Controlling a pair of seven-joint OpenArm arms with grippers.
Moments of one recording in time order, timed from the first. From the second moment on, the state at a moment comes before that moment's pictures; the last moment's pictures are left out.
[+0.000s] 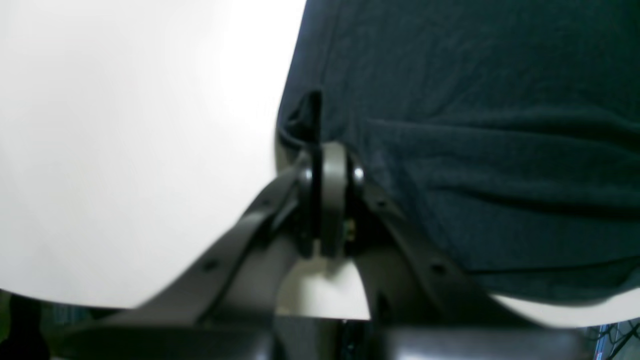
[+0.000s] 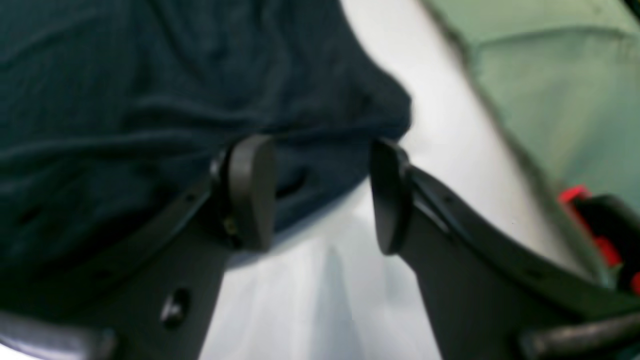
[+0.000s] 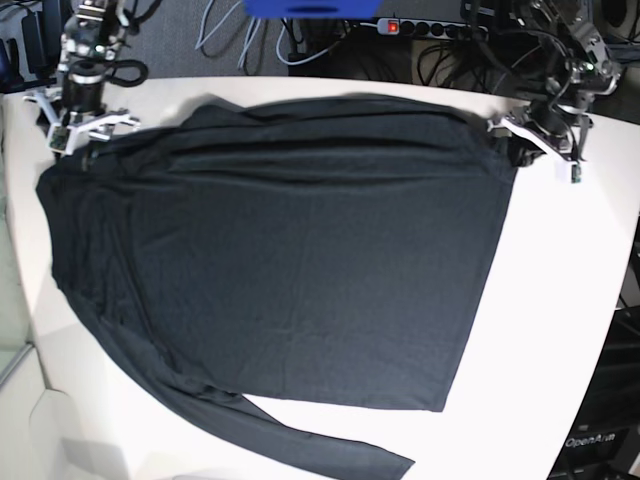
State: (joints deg) left arm 16.4 1.3 -41.2 100.9 -20.7 -36.8 49.2; right arm -27.4 2.1 24.6 90.2 -0.4 0.4 1.1
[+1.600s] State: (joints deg) left arm 15.1 -0.2 -41.2 100.9 -20.3 -36.7 49.0; right arm -31.9 -9.2 31.5 91.1 -0.5 13.6 4.1
